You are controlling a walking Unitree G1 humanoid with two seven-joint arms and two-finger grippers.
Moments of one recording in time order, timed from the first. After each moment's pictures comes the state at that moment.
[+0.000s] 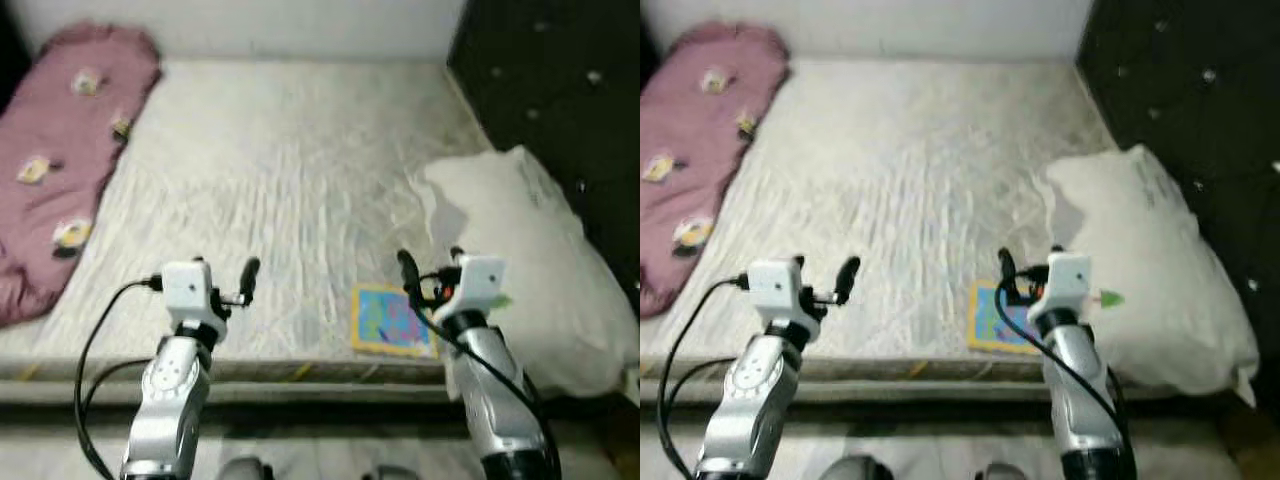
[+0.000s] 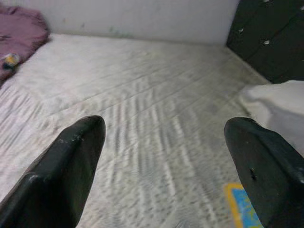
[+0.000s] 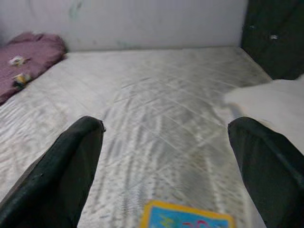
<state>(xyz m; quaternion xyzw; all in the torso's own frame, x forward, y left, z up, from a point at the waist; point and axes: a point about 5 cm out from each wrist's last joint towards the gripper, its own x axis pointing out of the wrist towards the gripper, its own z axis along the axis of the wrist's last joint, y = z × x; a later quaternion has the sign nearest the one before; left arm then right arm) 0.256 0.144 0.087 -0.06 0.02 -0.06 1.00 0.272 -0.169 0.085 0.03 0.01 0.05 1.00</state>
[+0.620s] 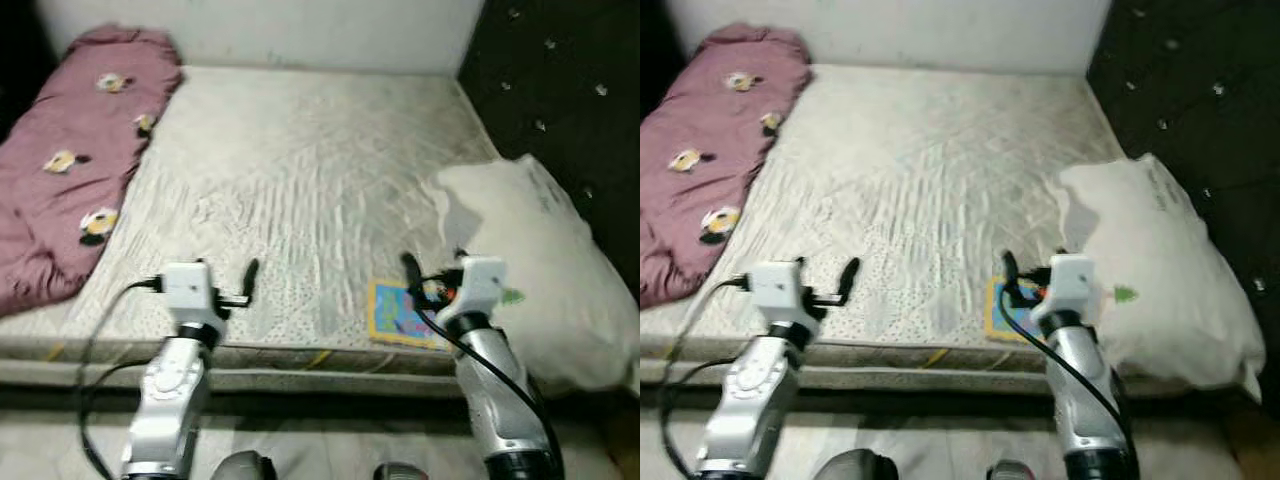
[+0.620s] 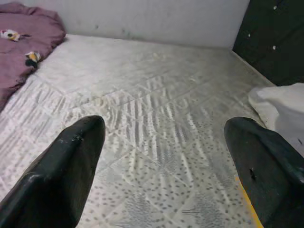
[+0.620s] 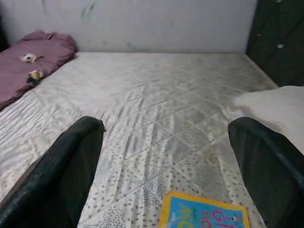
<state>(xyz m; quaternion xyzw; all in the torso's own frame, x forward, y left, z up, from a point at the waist) 0.254 0.150 0.084 -0.05 0.03 -0.05 1.00 0.273 -0.169 0.085 0.03 0.01 0.06 1.00</state>
